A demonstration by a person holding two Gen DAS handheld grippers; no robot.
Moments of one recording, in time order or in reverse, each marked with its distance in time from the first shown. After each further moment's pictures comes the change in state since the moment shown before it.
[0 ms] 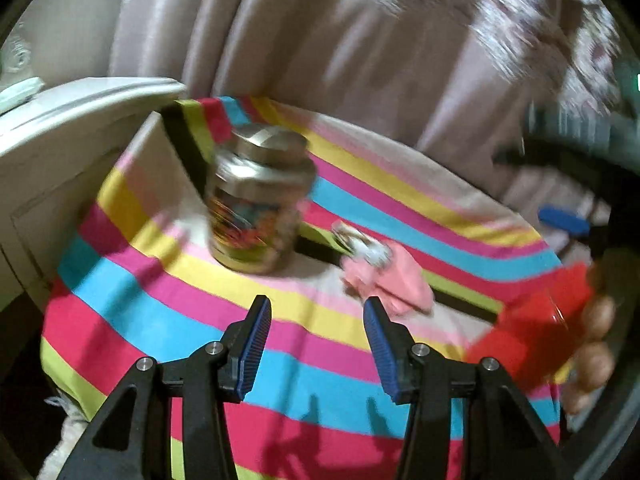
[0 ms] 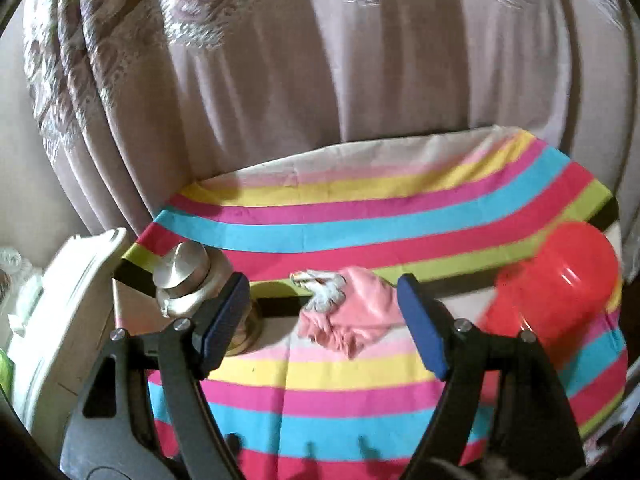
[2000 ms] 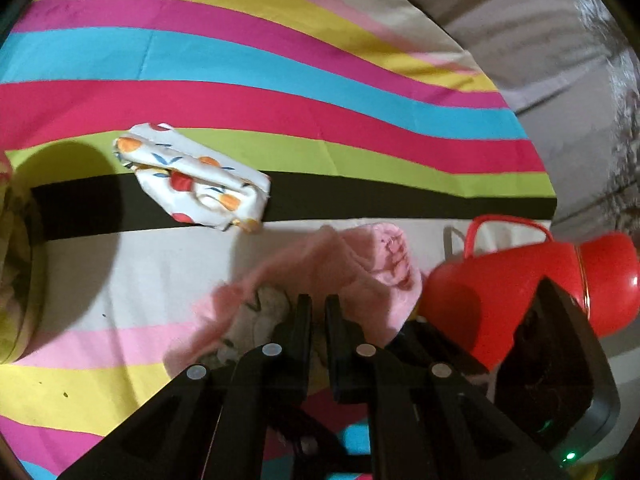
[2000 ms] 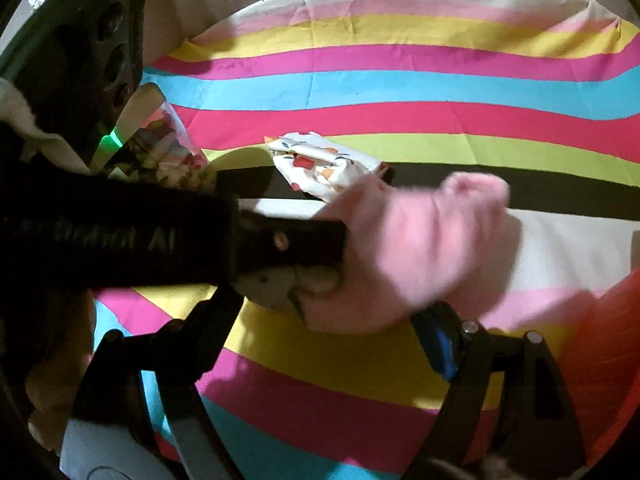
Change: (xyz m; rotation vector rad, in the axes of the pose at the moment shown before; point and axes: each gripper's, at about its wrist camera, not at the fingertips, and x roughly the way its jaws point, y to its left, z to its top) left arm 0.237 -0.091 0.003 0.273 0.740 -0.456; right arm 0.173 -0.074 -0.117 -0.073 0.311 0.264
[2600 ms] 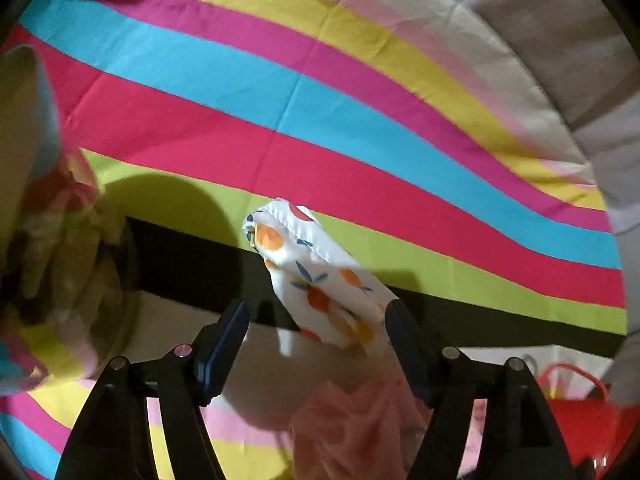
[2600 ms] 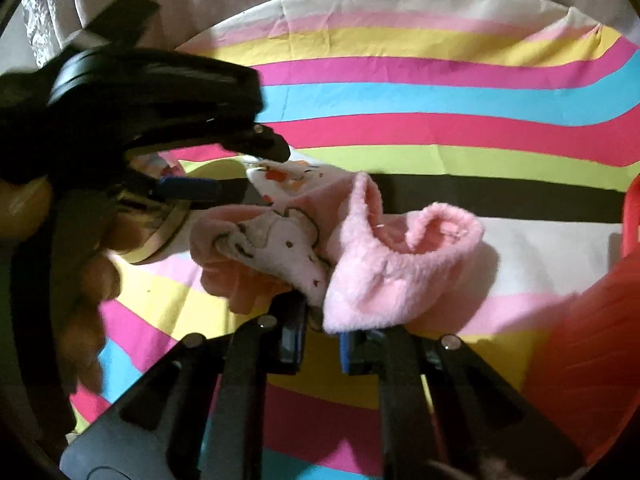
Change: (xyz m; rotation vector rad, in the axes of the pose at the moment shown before) left arm 0.016 0.047 0.063 -0.323 -0.162 0.326; right arm -0.004 -0.015 0.004 0.015 -0.030 -0.122
